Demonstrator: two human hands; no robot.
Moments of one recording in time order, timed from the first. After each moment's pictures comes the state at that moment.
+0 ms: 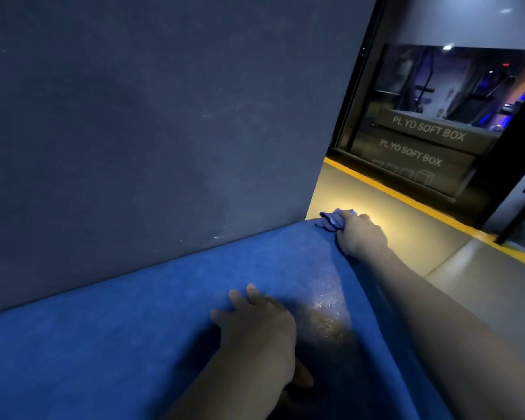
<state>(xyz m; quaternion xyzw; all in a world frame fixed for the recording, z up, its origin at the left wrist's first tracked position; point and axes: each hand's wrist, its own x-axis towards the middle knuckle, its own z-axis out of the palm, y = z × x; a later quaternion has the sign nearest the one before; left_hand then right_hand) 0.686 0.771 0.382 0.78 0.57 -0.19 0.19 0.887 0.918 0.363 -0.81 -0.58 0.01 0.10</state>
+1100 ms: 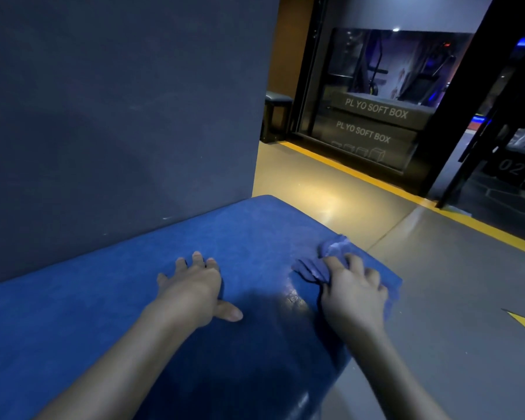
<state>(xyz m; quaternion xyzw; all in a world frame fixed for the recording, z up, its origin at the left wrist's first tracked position) 0.677 0.767 0.371 0.77 0.60 -0.11 0.18 0.872 0.709 0.348 -0.85 -0.50 -0.04 0.14</state>
